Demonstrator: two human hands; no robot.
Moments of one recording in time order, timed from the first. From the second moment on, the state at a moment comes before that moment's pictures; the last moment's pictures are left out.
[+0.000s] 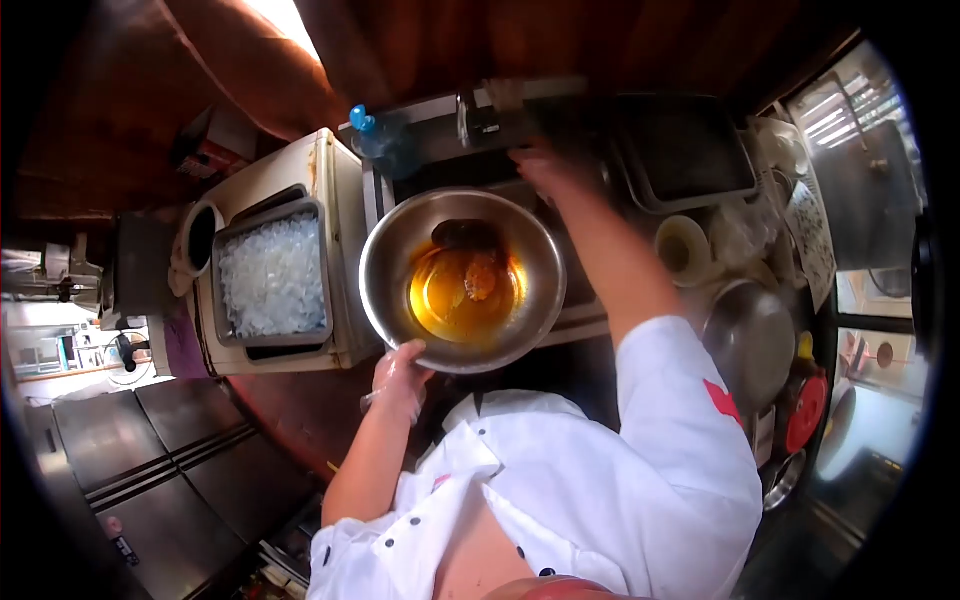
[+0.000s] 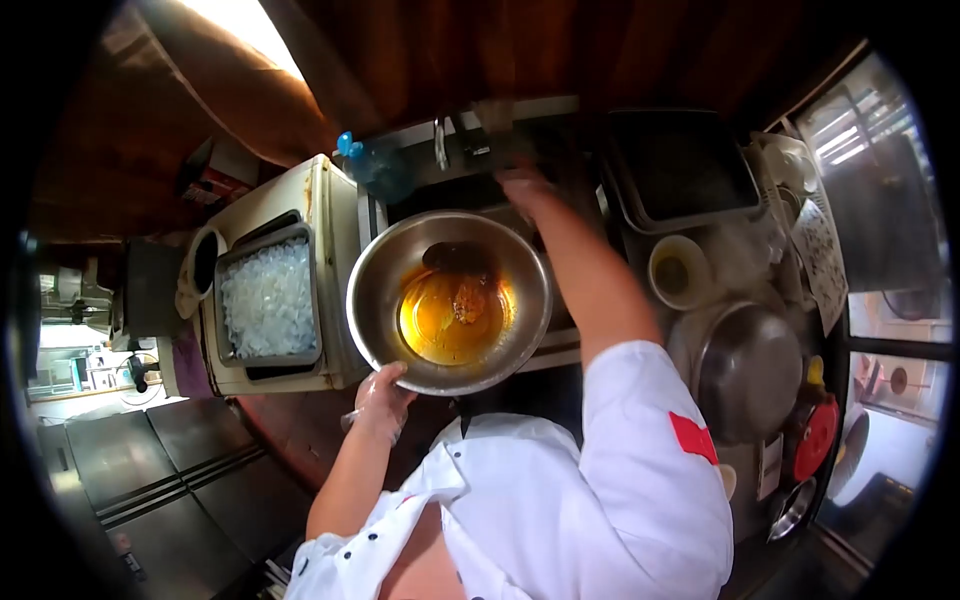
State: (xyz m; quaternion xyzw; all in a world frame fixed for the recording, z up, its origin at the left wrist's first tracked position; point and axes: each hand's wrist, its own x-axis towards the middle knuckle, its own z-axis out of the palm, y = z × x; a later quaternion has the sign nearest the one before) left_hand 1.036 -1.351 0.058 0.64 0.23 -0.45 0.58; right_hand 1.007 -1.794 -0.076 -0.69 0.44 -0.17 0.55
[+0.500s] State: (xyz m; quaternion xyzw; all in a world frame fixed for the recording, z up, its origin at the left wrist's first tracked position) left_hand 1.041 -1.423 0.046 0.63 0.30 -0.42 0.59; right_hand 1.036 -1.852 -0.264 -0.71 0.28 -0.12 0.64
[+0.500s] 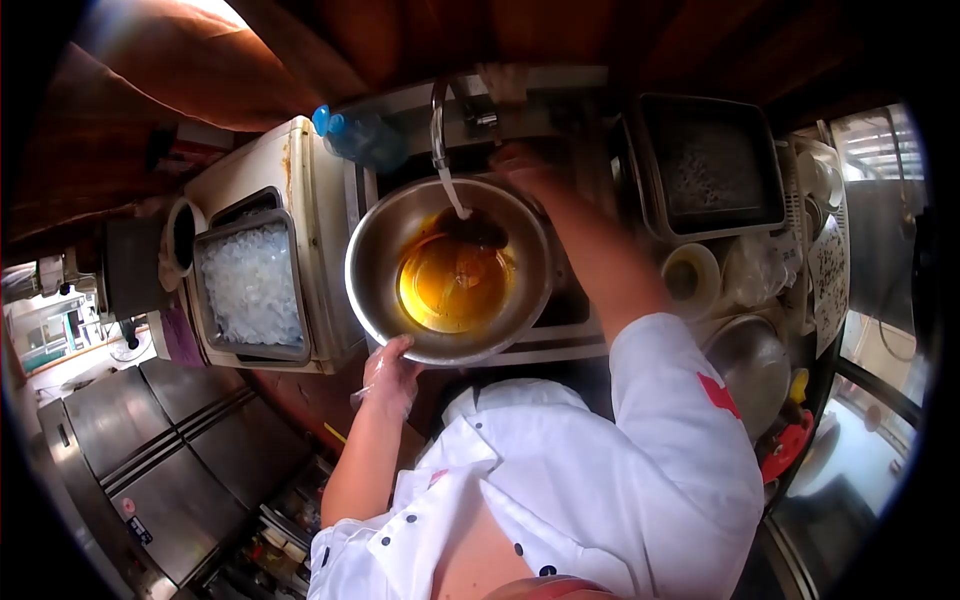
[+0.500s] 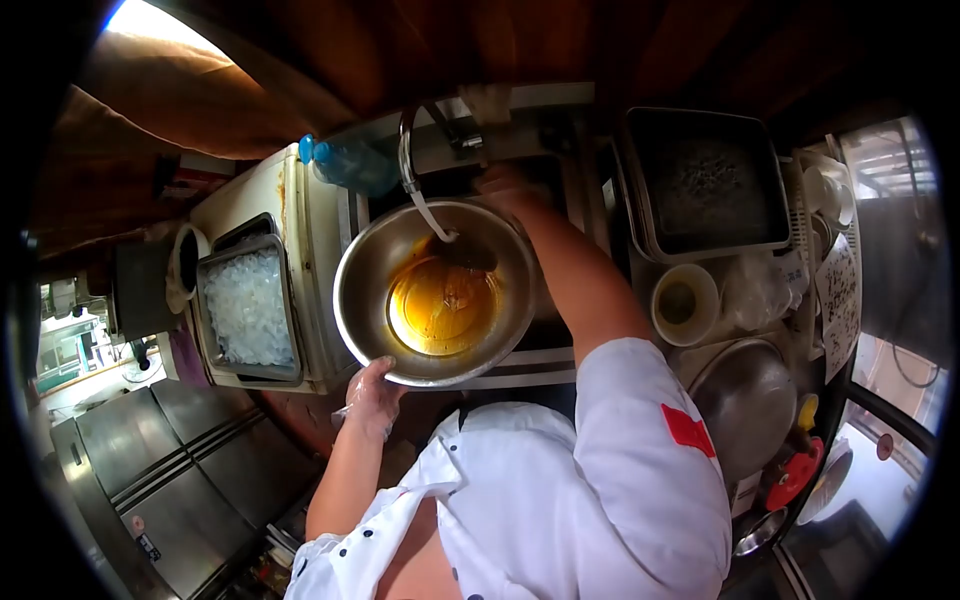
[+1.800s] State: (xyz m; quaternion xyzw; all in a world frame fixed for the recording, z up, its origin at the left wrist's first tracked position) left_hand 0.983 -1.216 0.150 0.51 0.26 -0.24 0.79; right_hand 0.898 -1.813 -0.136 -0.65 0.43 0.03 0.62
